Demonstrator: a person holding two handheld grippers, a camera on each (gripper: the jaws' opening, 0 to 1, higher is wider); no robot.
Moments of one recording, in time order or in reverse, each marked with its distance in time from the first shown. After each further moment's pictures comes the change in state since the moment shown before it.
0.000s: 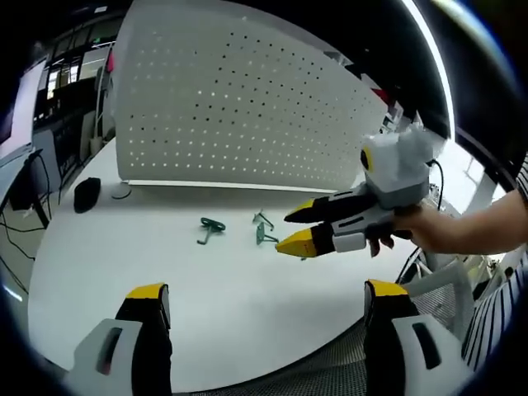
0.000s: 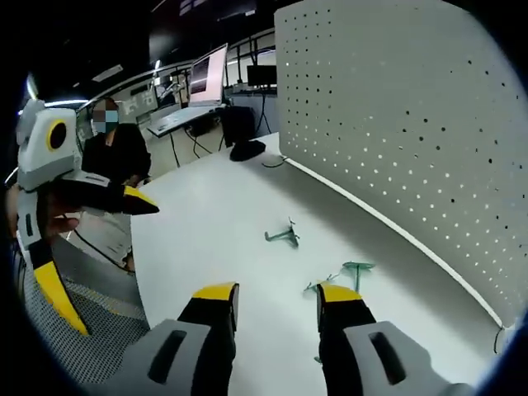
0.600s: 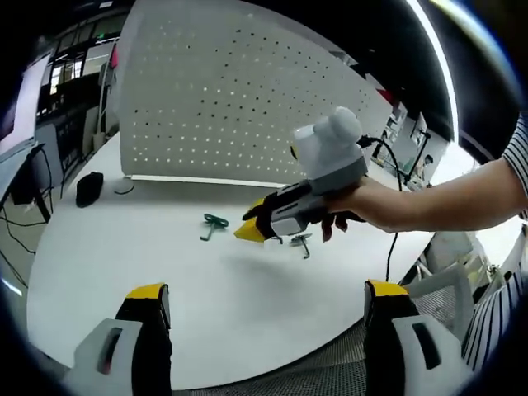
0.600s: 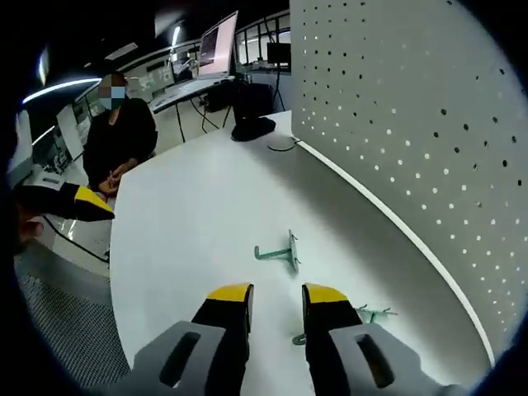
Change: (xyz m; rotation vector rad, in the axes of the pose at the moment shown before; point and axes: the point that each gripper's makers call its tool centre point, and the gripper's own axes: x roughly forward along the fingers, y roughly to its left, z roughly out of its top) left arm 0.000 0.003 -0.003 -0.022 0.016 0.009; right arm 0.067 -0.016 0.013 -0.071 0.103 0.060
